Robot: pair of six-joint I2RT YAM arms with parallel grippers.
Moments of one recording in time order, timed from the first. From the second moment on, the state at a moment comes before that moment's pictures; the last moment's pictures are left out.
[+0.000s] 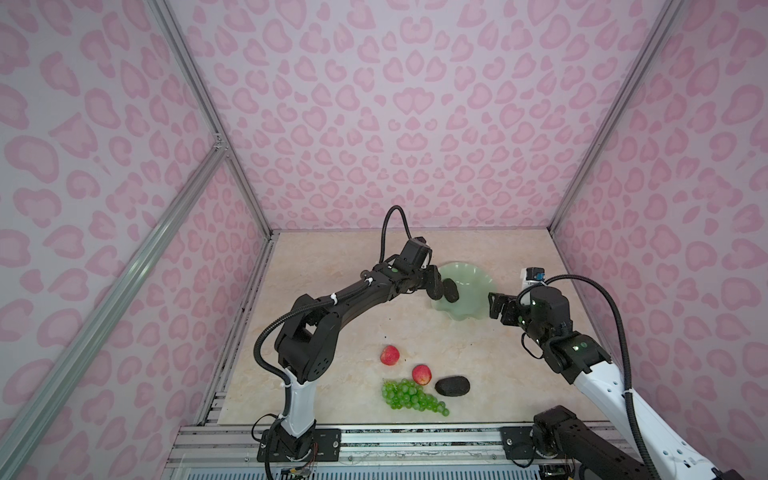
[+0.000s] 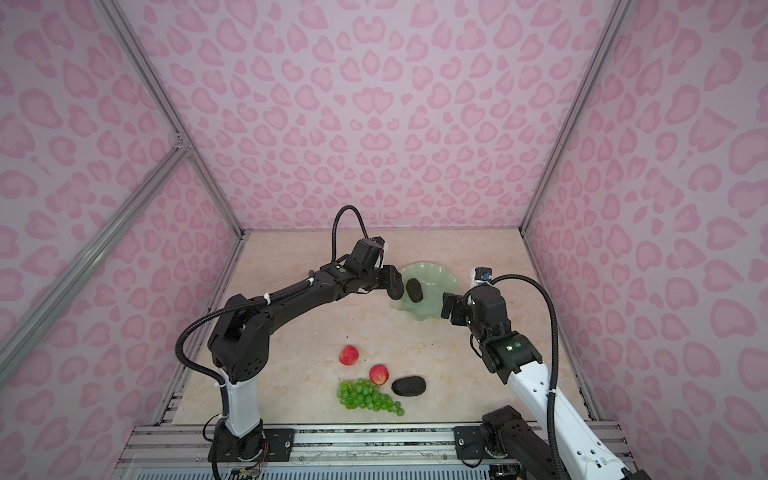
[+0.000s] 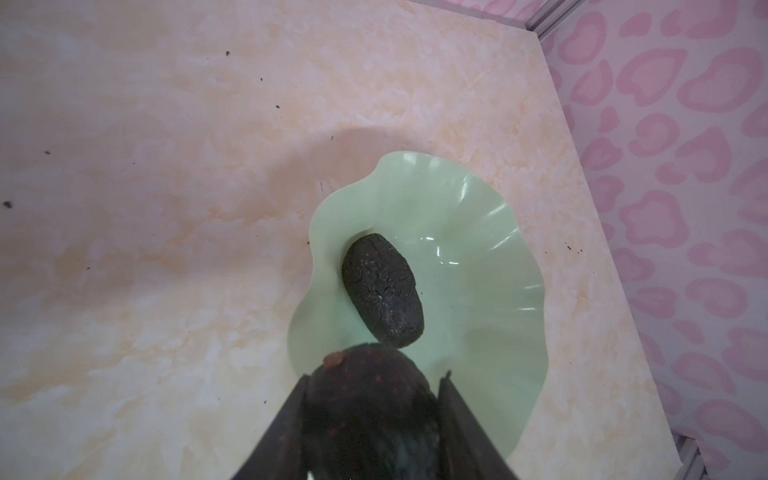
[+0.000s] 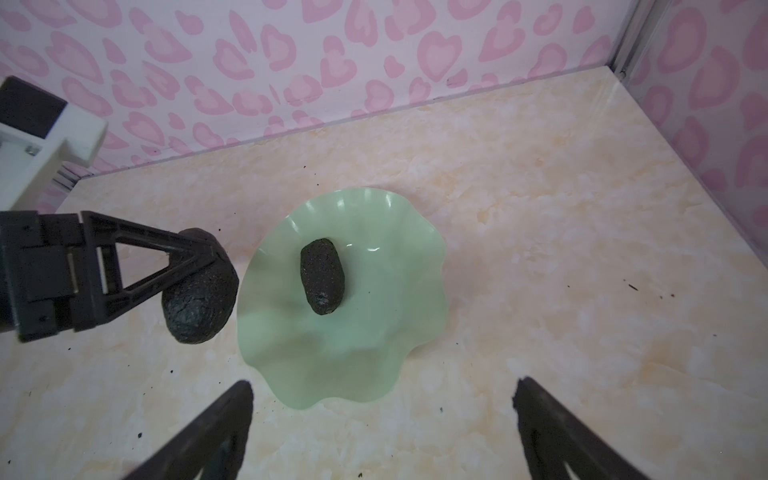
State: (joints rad) left arm -0.70 2.00 1.59 -0.34 0.11 -0.57; right arm 0.32 0.84 0.70 -0.40 0.17 0.37
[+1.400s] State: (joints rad) left arm -0.72 1.85 1.43 -0.37 -0.15 -0.35; right arm 0.70 0.83 0.60 -0.59 0.14 0.65
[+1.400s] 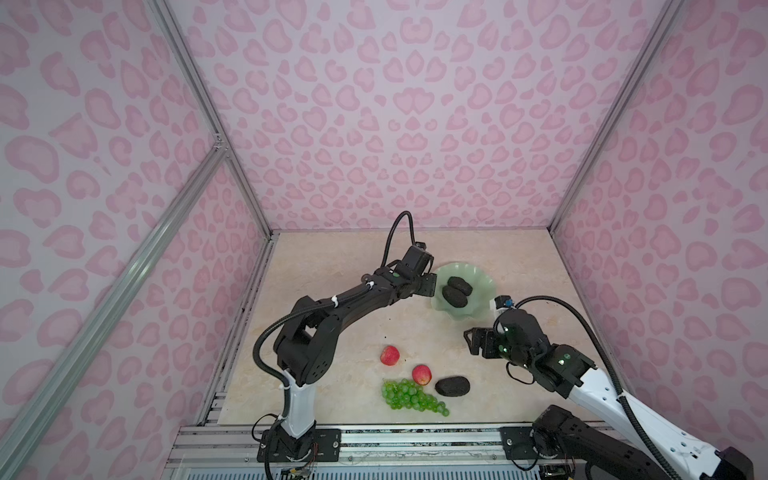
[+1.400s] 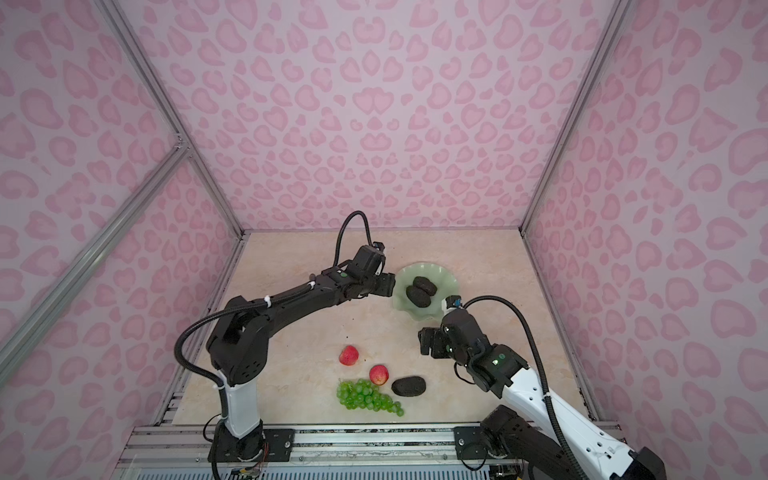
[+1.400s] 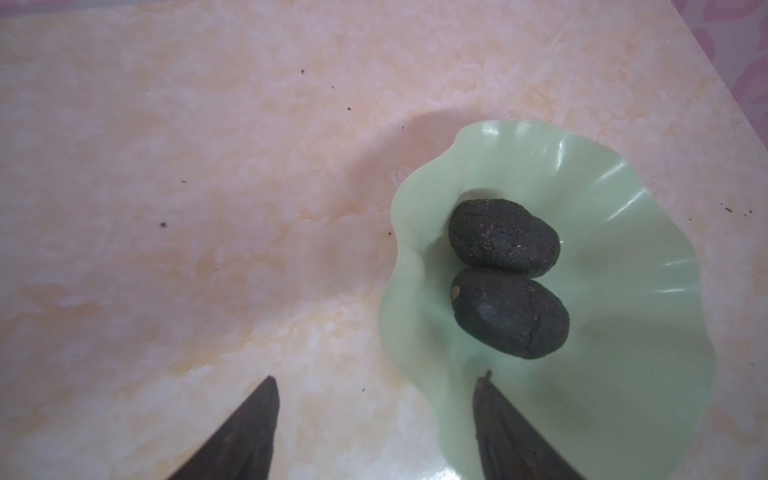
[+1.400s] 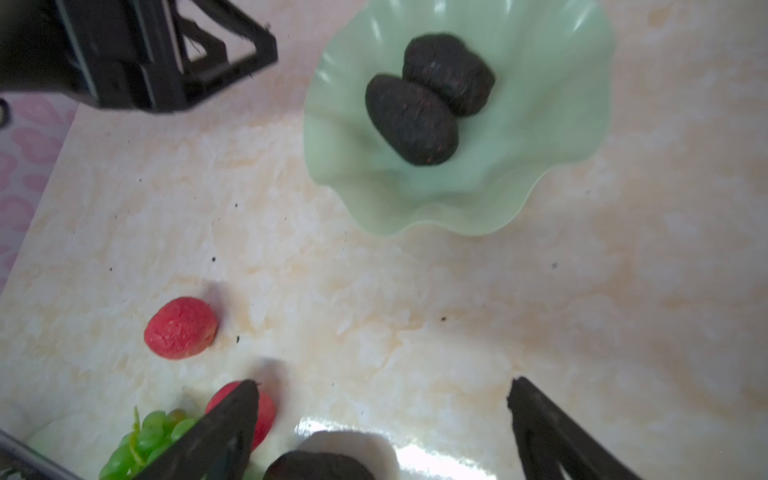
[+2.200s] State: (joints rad) left arm -0.44 0.89 0.83 -0.35 -0.21 -0.34; right arm 1.25 0.93 0.42 -0.60 0.30 1.67
